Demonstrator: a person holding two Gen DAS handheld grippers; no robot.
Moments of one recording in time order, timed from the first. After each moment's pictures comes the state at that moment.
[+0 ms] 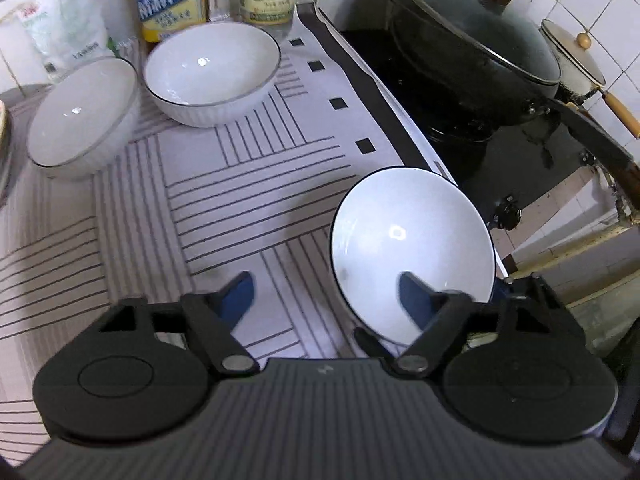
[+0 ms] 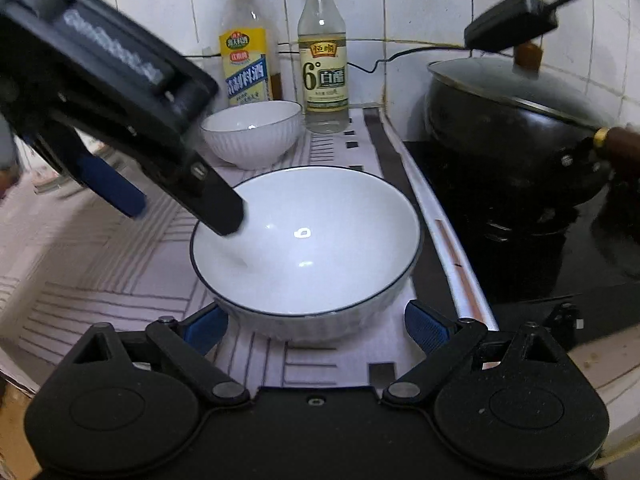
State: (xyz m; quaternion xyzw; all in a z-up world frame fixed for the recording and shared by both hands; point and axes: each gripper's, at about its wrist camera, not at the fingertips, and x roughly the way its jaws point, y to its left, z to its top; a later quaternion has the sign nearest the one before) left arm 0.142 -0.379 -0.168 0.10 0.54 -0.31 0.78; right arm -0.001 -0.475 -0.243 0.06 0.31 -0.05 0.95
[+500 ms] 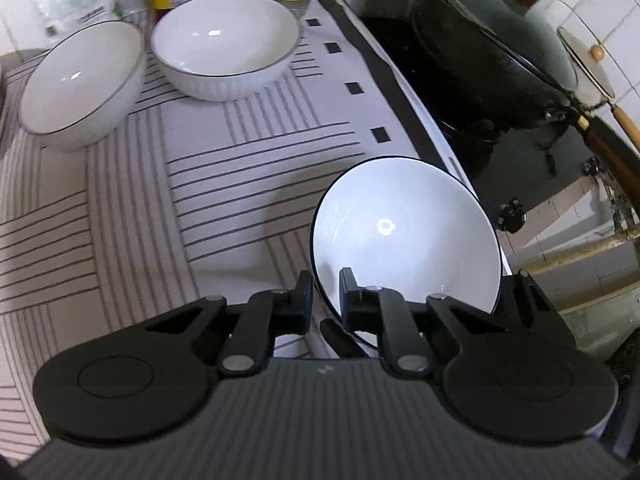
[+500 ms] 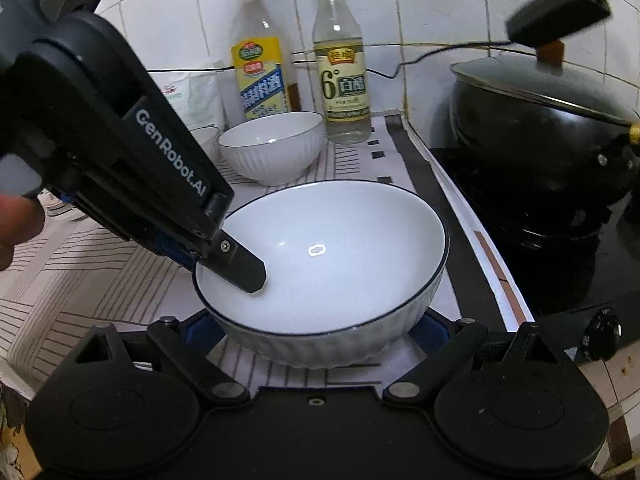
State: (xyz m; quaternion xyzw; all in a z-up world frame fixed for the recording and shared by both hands) left arm 0.153 -0.366 -0.180 0.07 0.56 -0.30 0.77; right arm 0.017 -0.465 -0.244 0.08 0.29 -0.02 0.95
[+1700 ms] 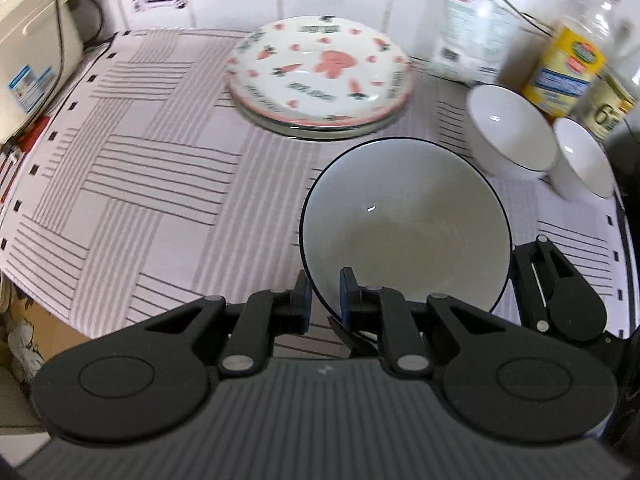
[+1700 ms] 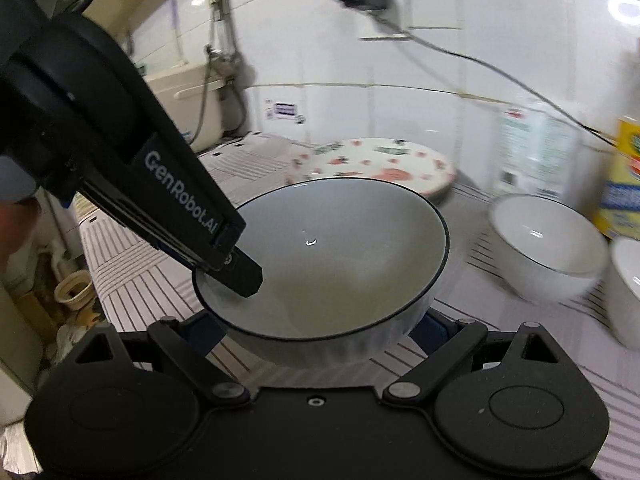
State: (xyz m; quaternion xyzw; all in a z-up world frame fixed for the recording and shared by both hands) left arm 0.178 -0.101 -0.145 -0.03 0.52 -0.02 0.85; right arm 0.130 -0.246 -0.207 -0.06 0.27 0.29 0.92
